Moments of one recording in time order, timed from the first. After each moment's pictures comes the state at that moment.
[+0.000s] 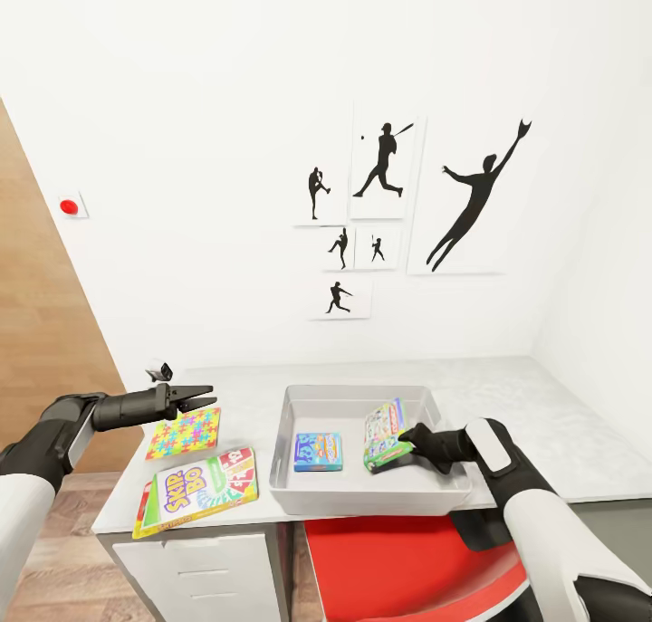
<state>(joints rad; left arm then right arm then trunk) -0.83 0.36 0.10 -0.68 0.13 0.84 -1.57 -0.78 -0.06 -0.14 -0.62 -0.82 0.88 -0.17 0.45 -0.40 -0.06</state>
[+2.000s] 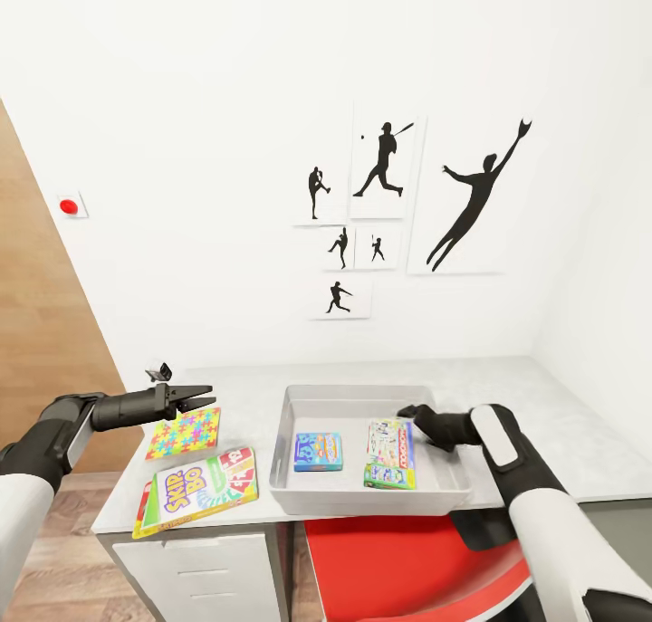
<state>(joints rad) -0.83 0.37 0.10 -0.68 0.13 0.84 -1.57 -0.76 -0.07 -0.12 -0.79 -0.78 0.90 -0.15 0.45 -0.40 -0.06</state>
